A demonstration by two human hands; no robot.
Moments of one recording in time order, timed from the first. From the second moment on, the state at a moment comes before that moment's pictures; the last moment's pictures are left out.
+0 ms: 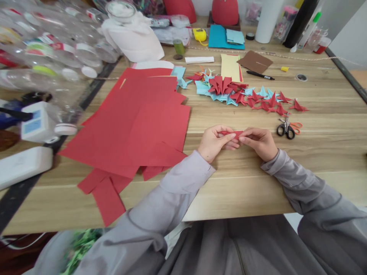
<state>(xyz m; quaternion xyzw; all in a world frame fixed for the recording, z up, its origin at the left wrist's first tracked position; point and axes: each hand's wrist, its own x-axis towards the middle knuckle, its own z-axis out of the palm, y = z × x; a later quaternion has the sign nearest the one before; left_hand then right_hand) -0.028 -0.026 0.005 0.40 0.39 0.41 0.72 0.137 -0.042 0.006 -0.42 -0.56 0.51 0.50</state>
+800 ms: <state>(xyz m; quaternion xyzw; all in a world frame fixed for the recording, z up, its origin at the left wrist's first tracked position) -0.022 -0.029 0.001 0.44 0.40 0.47 0.65 0.135 -0.039 0.004 -0.48 -0.49 0.55 0.49</state>
